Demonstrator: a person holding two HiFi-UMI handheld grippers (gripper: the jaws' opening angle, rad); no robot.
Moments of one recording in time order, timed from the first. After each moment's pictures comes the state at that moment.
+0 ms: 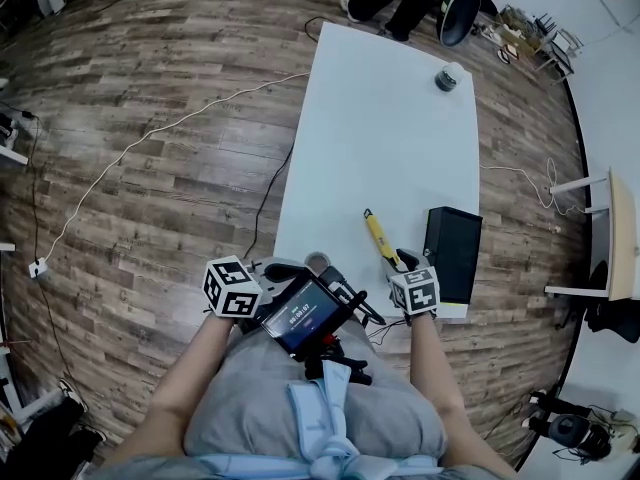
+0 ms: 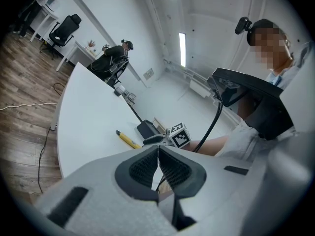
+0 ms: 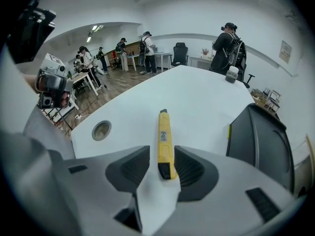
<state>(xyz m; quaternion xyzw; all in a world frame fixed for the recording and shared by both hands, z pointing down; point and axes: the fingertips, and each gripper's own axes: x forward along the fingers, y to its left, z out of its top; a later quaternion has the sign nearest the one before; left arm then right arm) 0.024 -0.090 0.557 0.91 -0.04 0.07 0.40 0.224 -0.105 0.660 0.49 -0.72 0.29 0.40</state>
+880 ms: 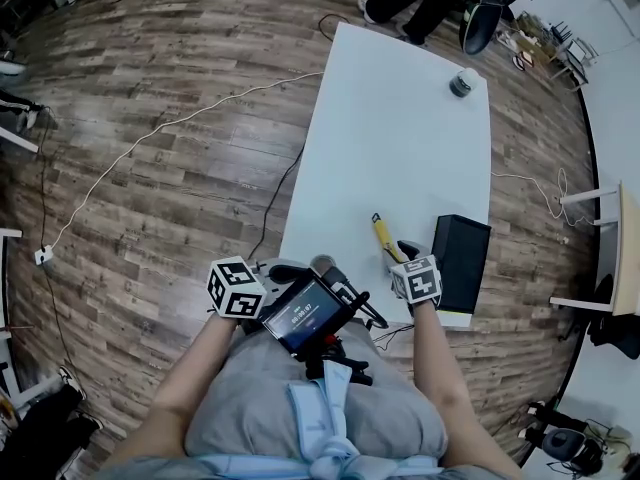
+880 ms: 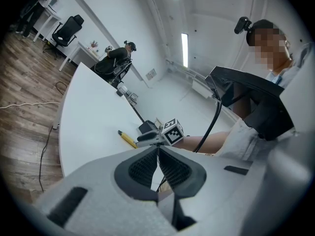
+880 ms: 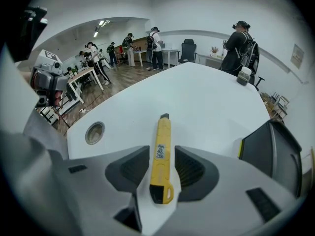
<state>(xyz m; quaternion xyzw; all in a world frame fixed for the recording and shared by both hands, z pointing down) 0.024 -0.087 0.556 0.91 -0.05 0.08 0.40 0.216 -0.135 0.672 0.45 -0.74 0.27 0.43</state>
